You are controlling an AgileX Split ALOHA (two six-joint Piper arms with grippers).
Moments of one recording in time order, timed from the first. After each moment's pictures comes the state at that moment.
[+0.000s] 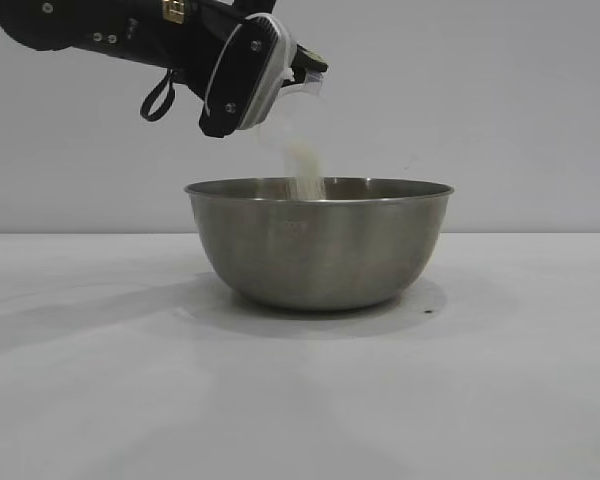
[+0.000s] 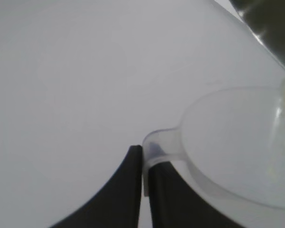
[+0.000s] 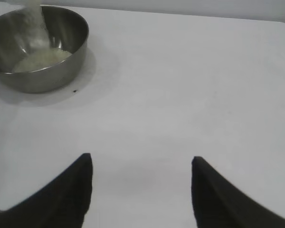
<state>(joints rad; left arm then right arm) -0.39 2.08 -1.24 0.71 -0.85 1.75 0.06 -0.02 -0.49 0.12 1.14 -0.11</state>
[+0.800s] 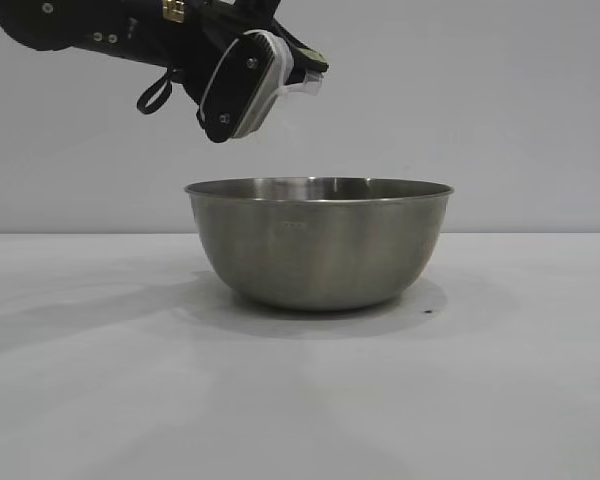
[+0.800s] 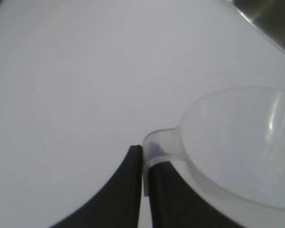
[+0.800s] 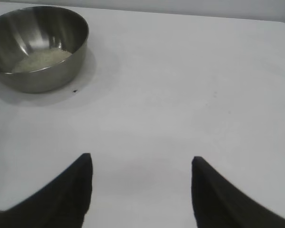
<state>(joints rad) -0.39 2.08 -1.24 0.71 -0.86 1.85 0.06 -0.02 -0.49 0.12 1.14 -0.11</state>
